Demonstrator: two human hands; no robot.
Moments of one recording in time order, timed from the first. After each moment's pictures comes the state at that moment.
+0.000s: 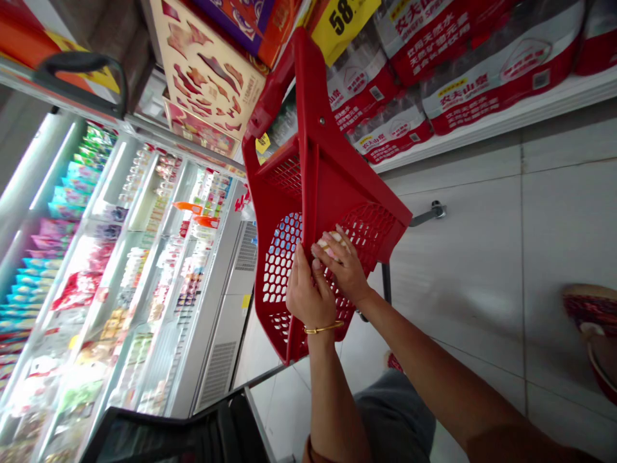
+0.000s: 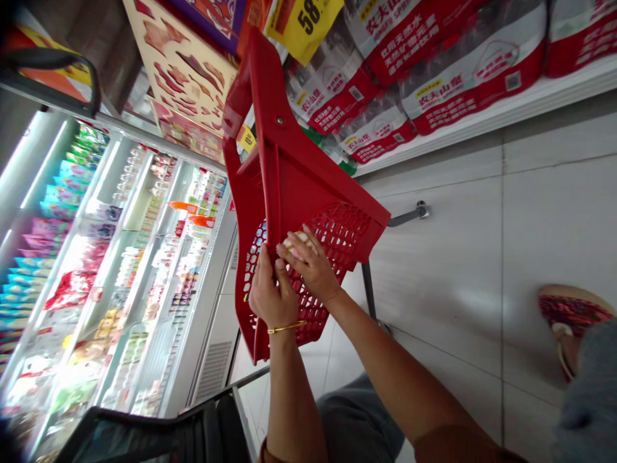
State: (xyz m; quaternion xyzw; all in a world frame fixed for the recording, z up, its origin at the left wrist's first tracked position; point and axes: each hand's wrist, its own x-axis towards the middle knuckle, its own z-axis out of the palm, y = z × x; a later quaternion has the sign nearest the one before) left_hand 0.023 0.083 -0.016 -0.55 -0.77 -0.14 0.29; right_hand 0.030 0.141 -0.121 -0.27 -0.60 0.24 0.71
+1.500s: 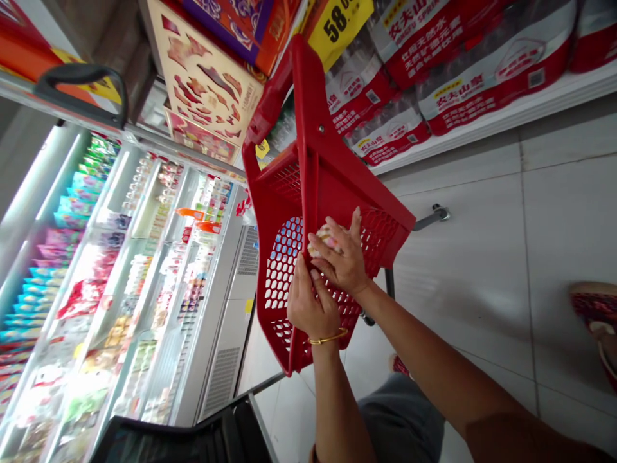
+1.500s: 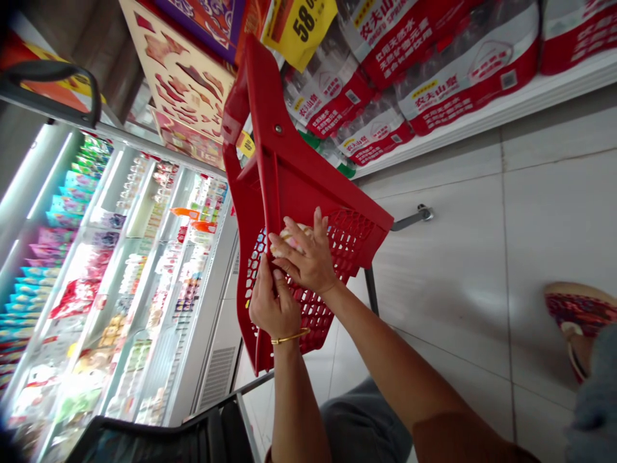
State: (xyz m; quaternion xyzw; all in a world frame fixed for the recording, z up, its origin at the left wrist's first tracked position) left_hand 0.024 0.073 -0.019 -0.55 -0.76 -0.17 0.31; right_hand 0.040 0.161 -0.094 -0.31 -0.59 0.21 0.71
